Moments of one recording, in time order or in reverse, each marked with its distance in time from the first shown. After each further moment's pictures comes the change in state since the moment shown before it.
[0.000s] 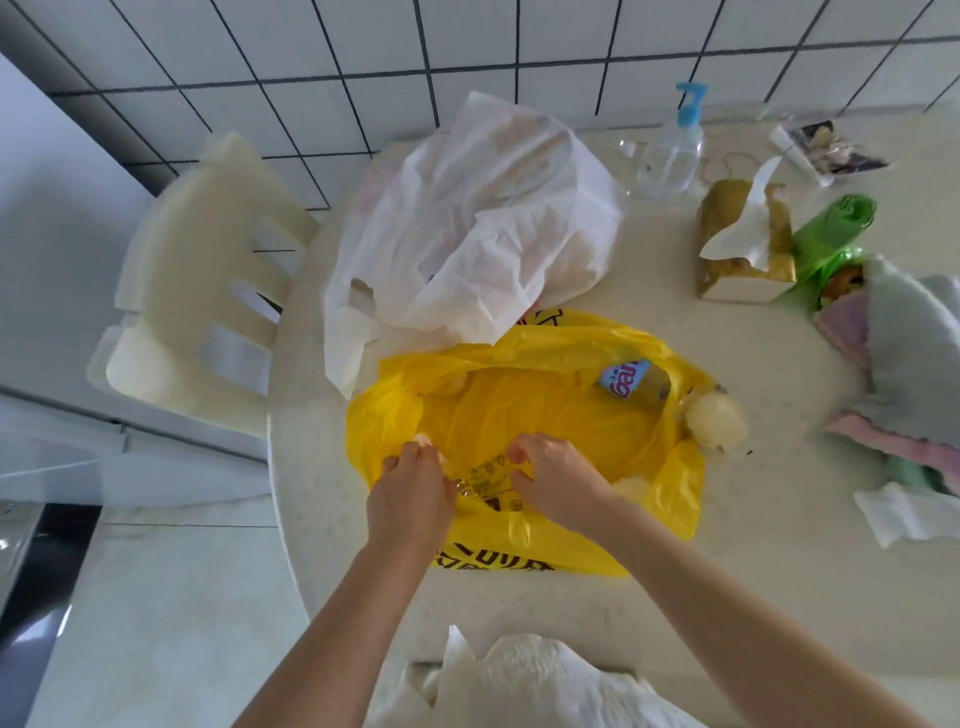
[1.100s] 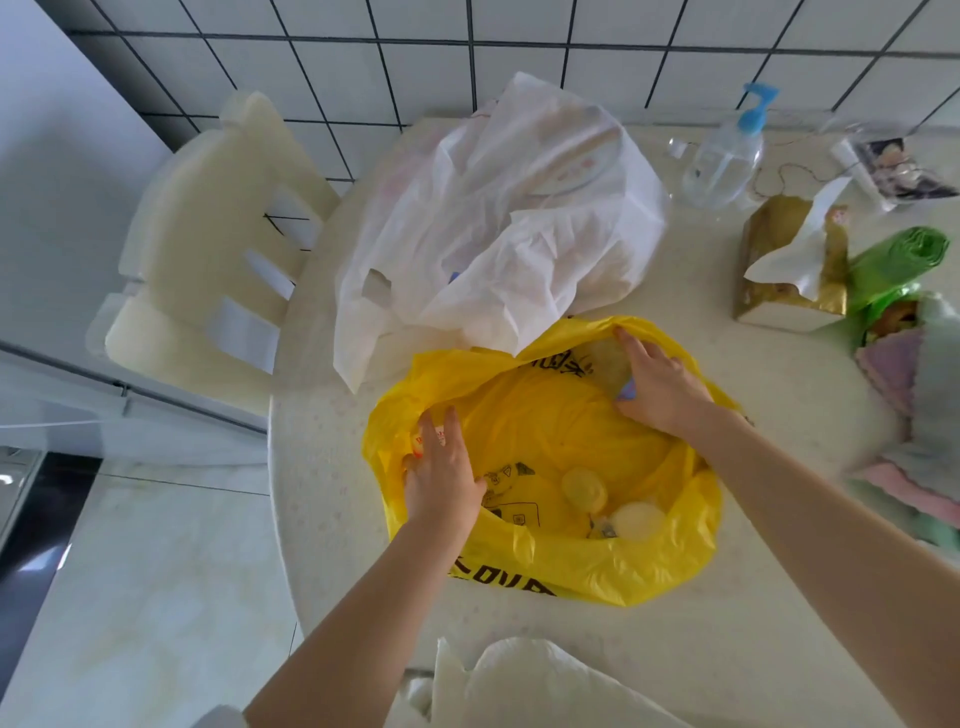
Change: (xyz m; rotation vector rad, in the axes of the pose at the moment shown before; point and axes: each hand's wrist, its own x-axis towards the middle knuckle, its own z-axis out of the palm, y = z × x) left_hand 0.039 0.026 0.025 -0.029 -0.076 -0.143; right_hand 0.078 0.086 -0.098 -0.333 -0.003 0.257
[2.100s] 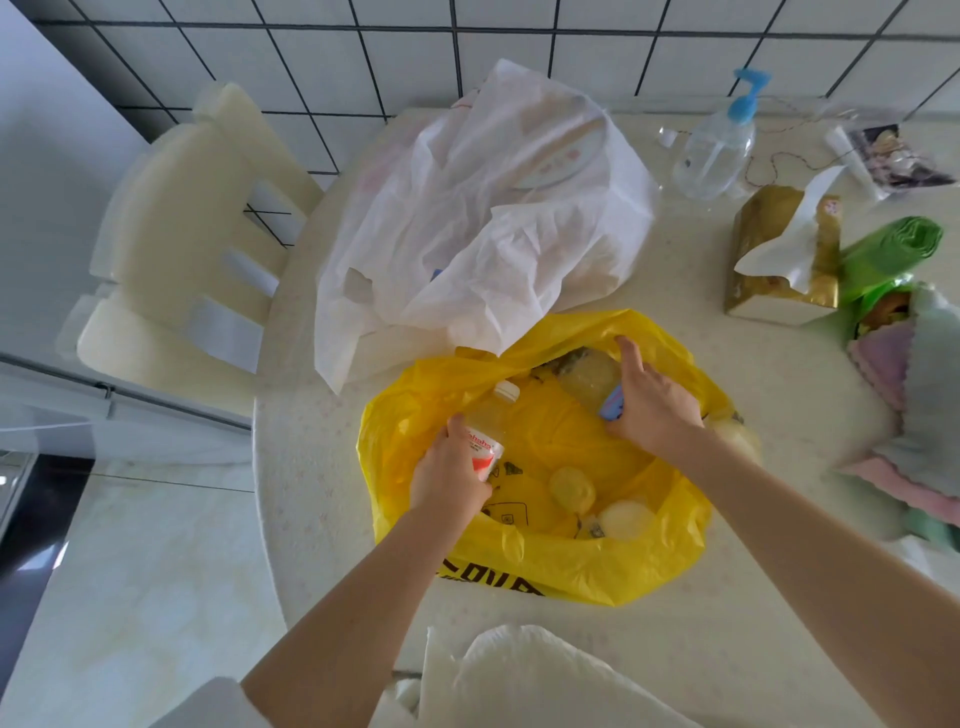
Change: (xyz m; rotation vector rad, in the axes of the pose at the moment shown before) left_hand 0.011 0.016 0.006 -0.221 -0.093 0.034; right_hand -0.010 0.004 0.022 -0.032 0.103 0.039
